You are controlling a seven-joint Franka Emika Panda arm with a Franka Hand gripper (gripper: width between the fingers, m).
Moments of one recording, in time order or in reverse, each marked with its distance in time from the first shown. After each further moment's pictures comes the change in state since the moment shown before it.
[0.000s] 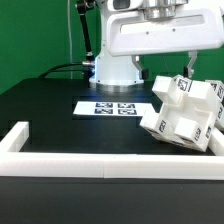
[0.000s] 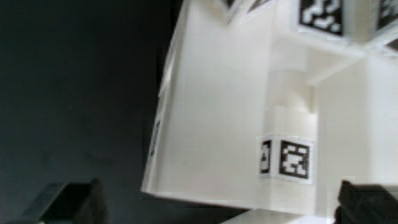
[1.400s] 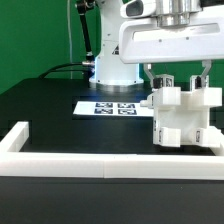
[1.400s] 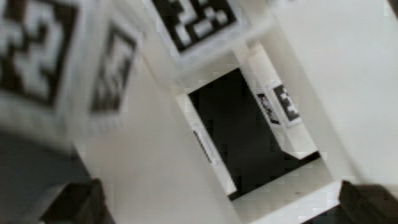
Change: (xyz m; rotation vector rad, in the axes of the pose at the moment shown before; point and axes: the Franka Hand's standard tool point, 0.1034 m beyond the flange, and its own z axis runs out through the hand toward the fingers) arm 0.014 -0.024 0.023 -0.017 0.035 0.049
